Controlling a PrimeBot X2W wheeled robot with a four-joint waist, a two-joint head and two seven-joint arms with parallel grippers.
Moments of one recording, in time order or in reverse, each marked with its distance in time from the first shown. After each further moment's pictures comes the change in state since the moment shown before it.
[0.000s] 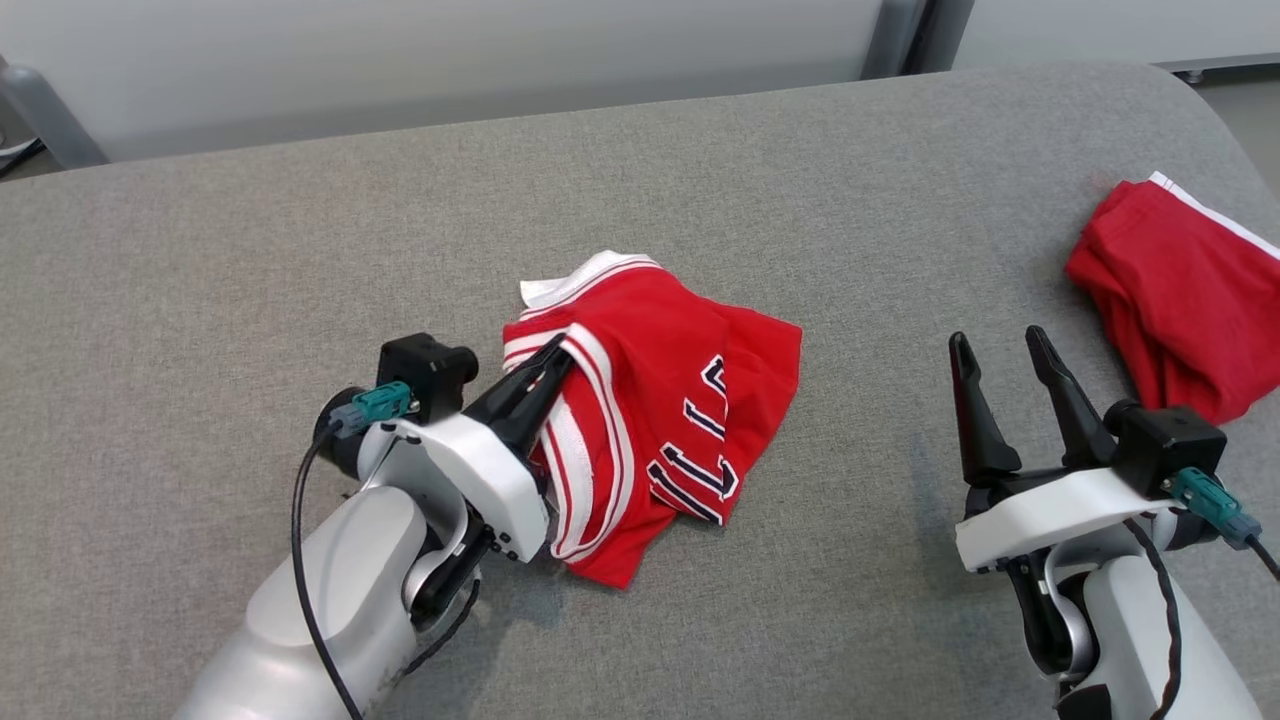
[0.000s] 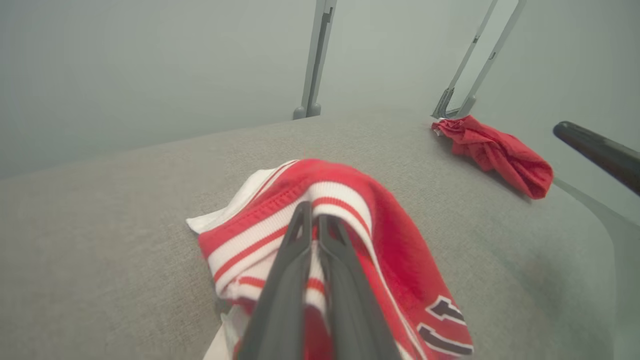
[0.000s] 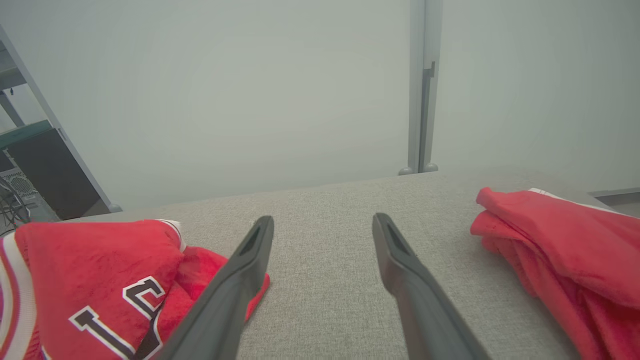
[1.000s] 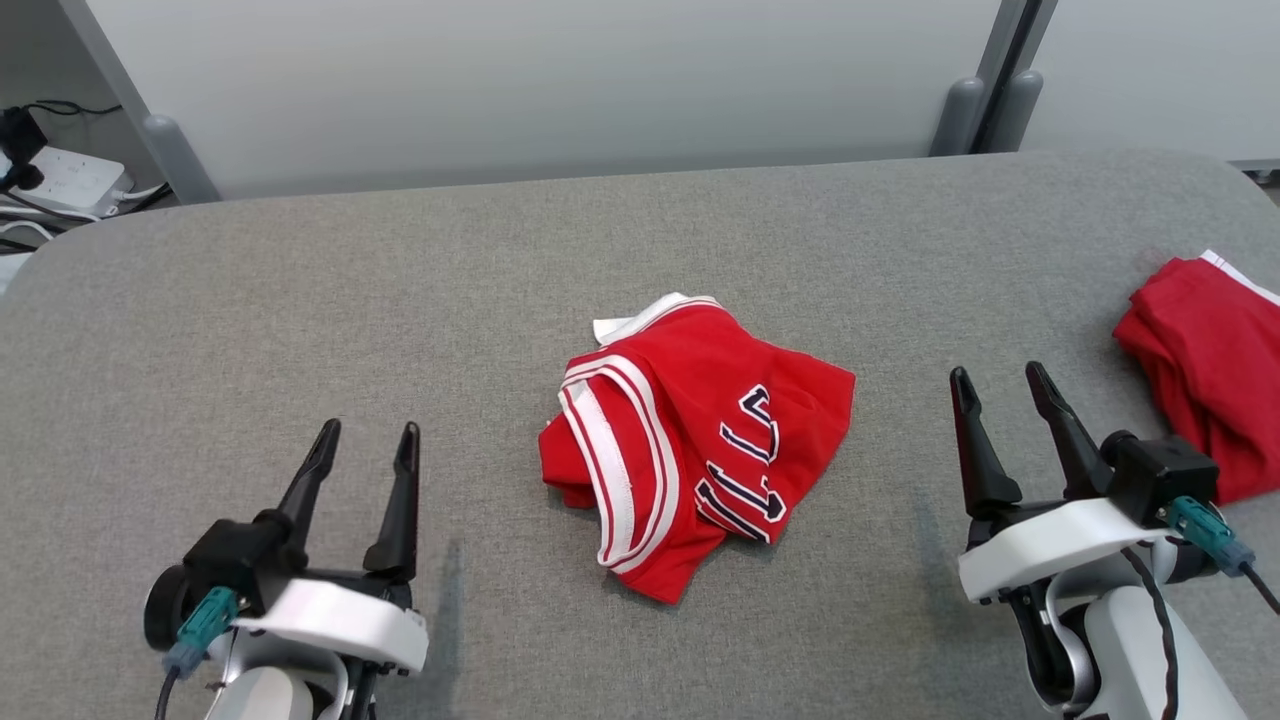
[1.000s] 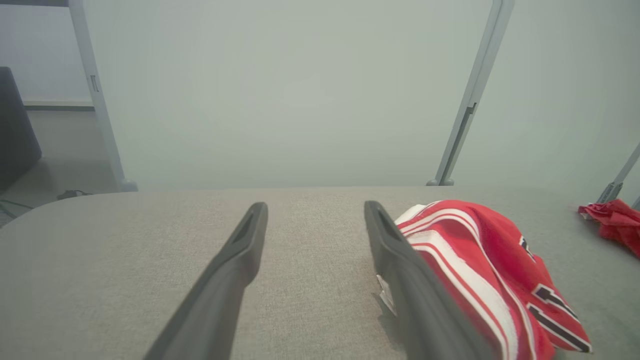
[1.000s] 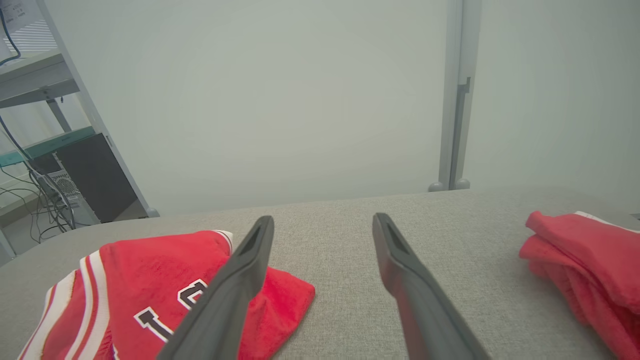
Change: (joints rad) left arm 0.491 -0.097 0.624 -0.320 0.430 0.078 -0.091; right arm 0.041 0.001 -0.003 0.017 -0.010 0.000 0.000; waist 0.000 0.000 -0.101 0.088
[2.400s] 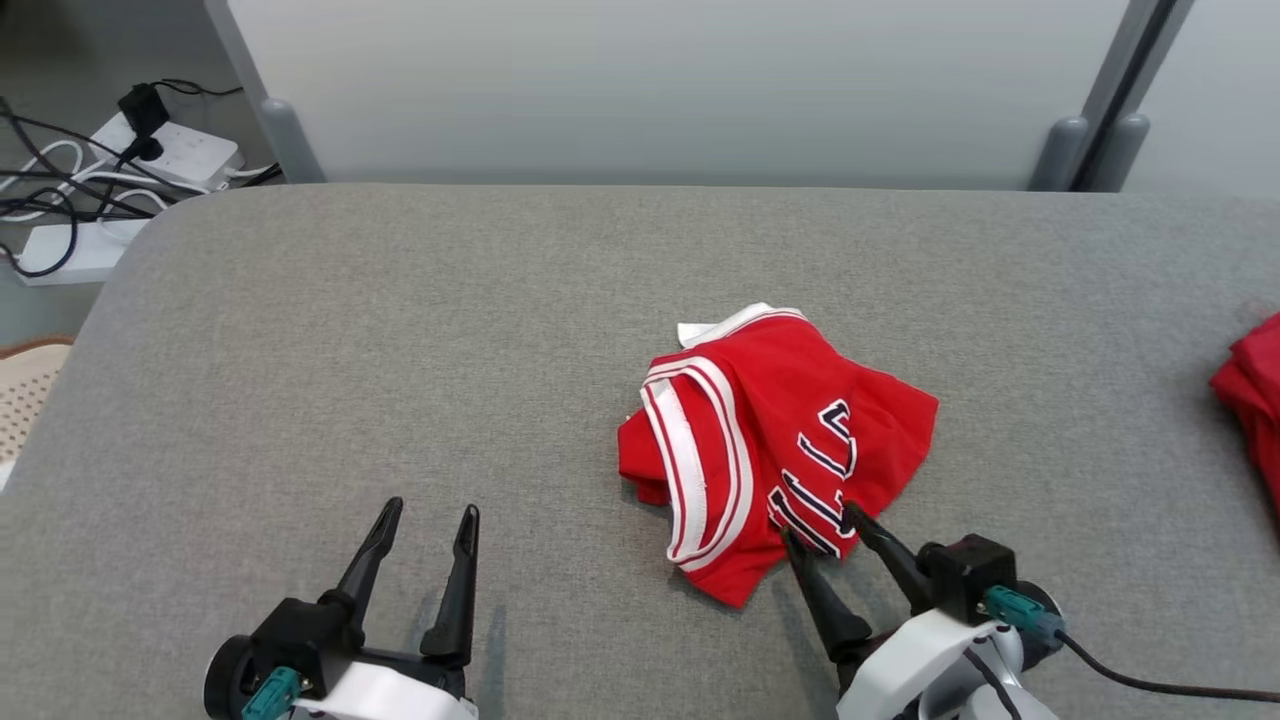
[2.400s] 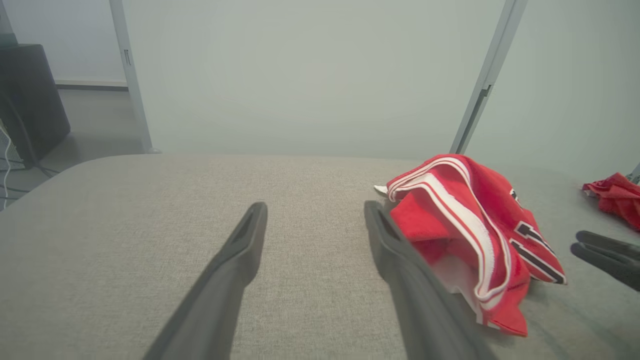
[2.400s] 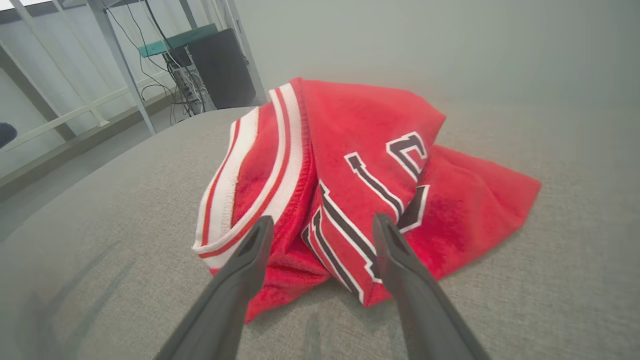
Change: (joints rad) left arm 0.144 -0.058 -0.010 -0.069 0.066 -0.037 0.000; right arm 0.055 -0.019 0.345 0.104 0.095 0.000 0.000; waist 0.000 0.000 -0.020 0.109
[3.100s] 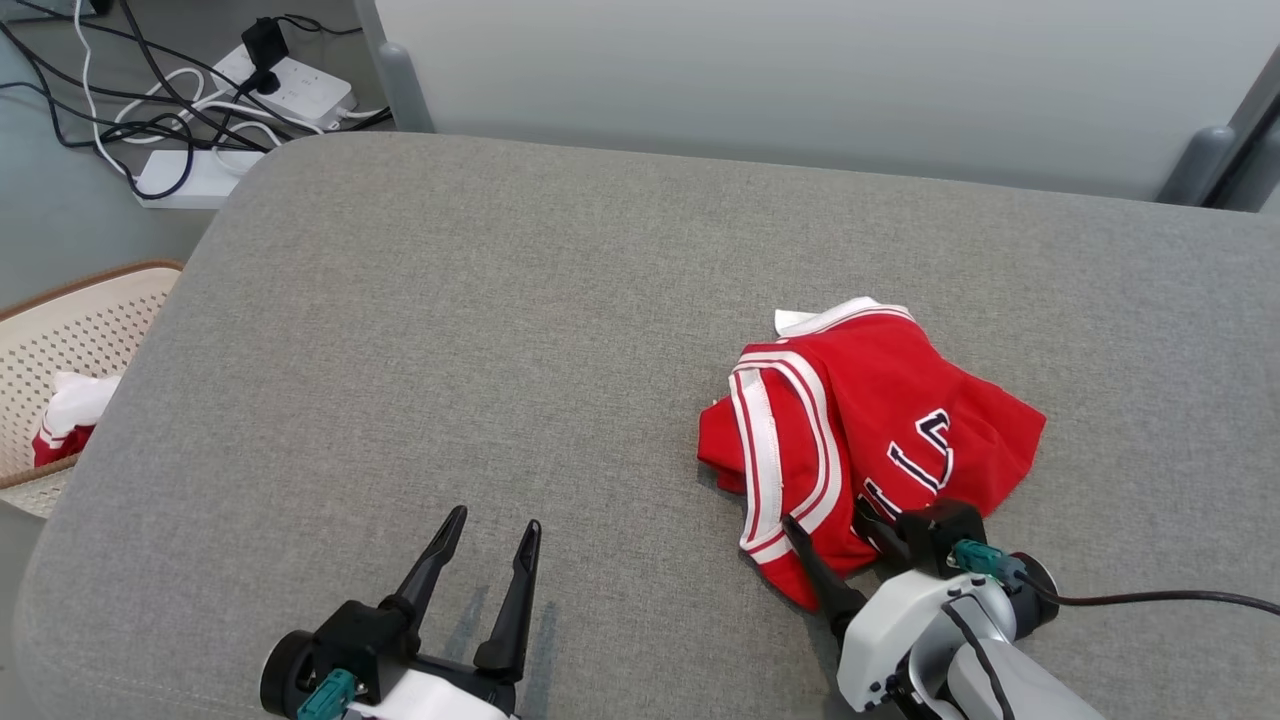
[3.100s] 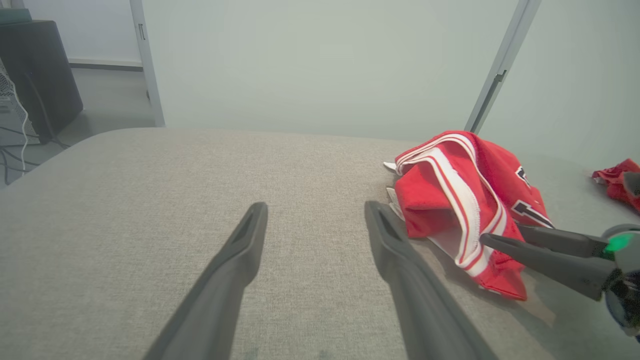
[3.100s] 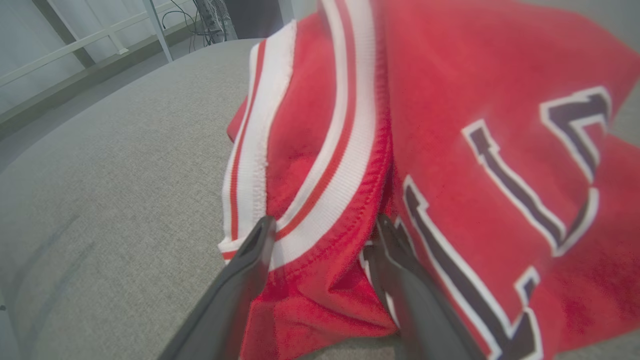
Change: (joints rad) left arm -0.007 0.001 -0.110 0.013 -0.019 0.000 0.000; right arm -0.173 -0.001 0.137 0.267 0.064 0.000 0.005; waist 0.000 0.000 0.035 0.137
